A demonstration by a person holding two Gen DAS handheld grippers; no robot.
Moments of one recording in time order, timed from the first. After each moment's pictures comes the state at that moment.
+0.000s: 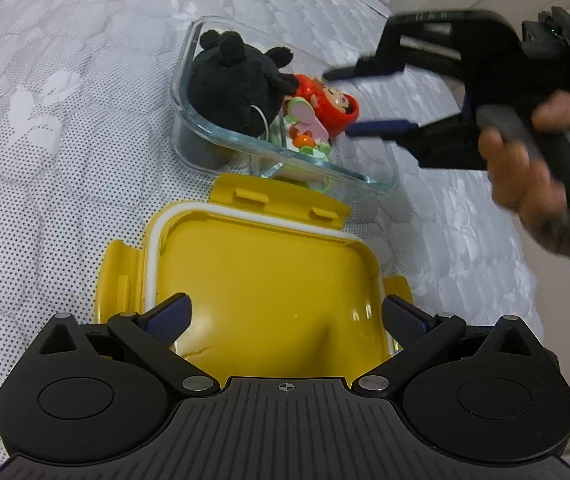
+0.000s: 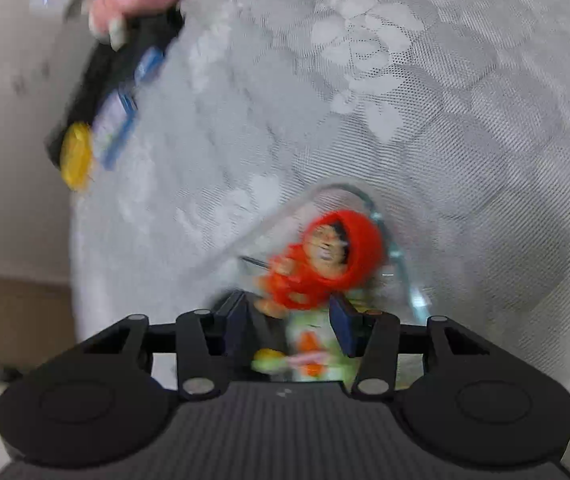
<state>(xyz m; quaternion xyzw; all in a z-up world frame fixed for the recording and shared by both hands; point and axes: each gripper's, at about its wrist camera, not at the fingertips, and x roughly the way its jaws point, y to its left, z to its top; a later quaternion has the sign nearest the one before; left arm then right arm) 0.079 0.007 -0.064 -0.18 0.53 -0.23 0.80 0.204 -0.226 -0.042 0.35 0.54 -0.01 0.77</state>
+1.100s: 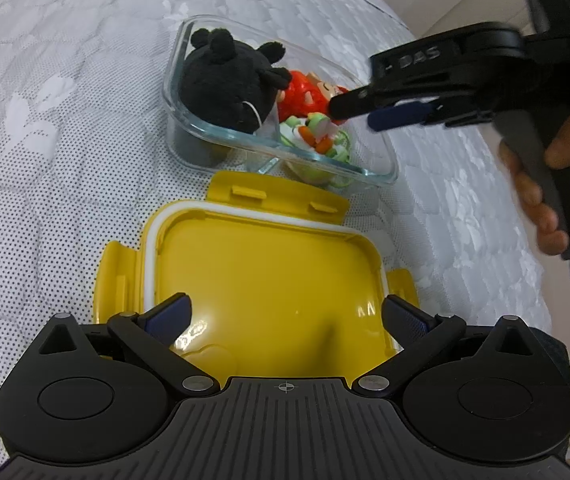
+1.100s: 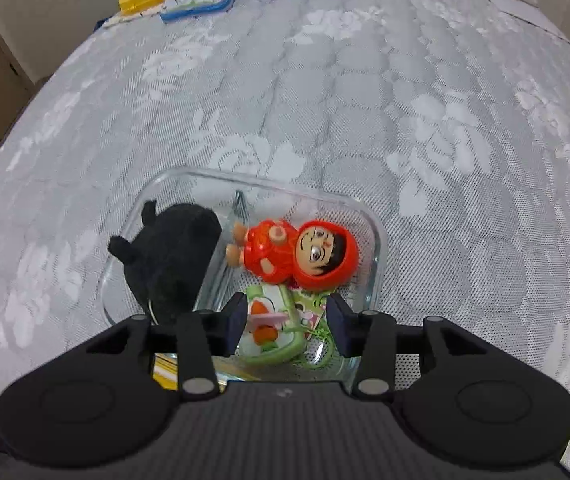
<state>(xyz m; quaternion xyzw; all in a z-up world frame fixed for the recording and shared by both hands) 0.077 0.003 -0.062 -0.15 0.53 -0.23 0.80 0.197 -0.171 -0.017 0.02 0.56 0.06 0.83</state>
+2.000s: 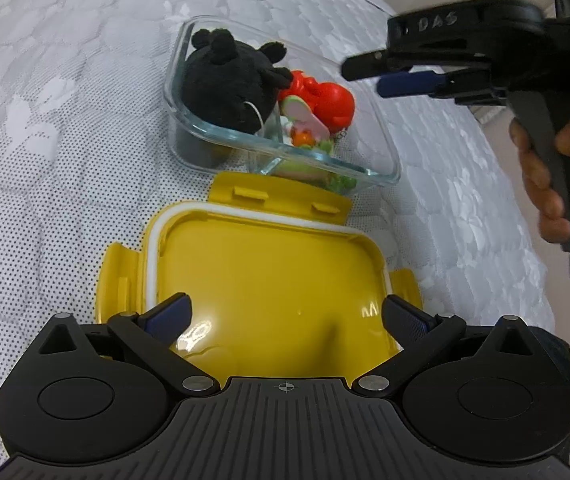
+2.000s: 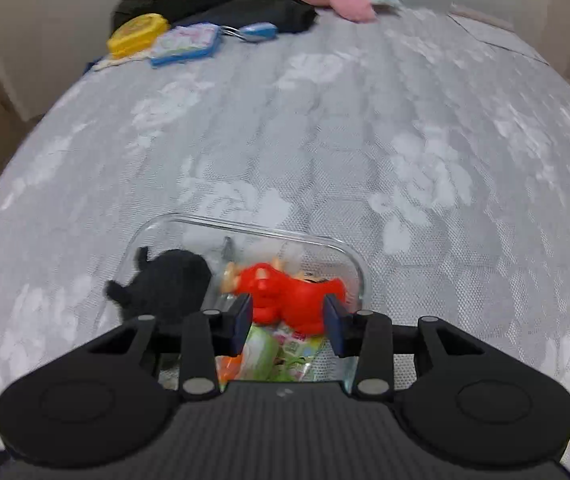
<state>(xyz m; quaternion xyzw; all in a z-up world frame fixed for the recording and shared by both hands) 0.079 0.001 -0.063 -0.15 0.53 -0.23 0.80 0.184 -0.171 0.004 0.04 0.49 0.06 0.87</state>
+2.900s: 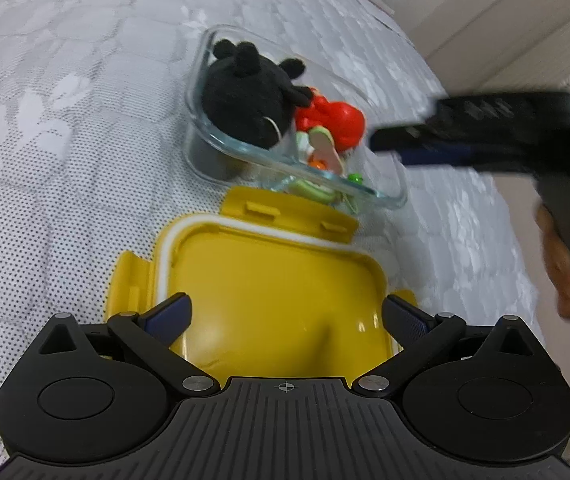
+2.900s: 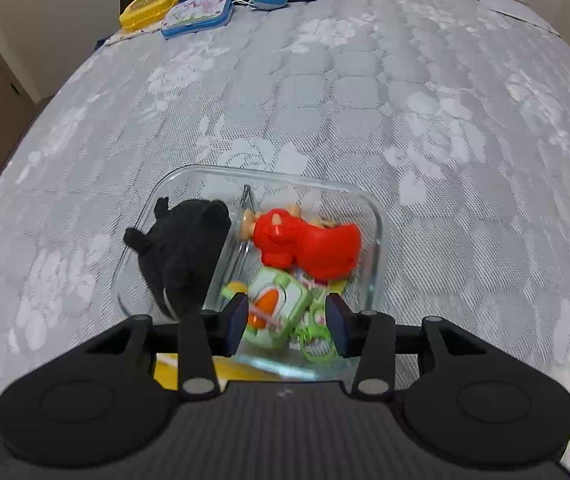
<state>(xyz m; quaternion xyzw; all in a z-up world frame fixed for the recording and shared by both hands) 0.084 0.015 -0.066 -0.19 0.52 -0.22 0.81 0.161 -0.180 0.004 0.04 0.53 0.05 0.85</state>
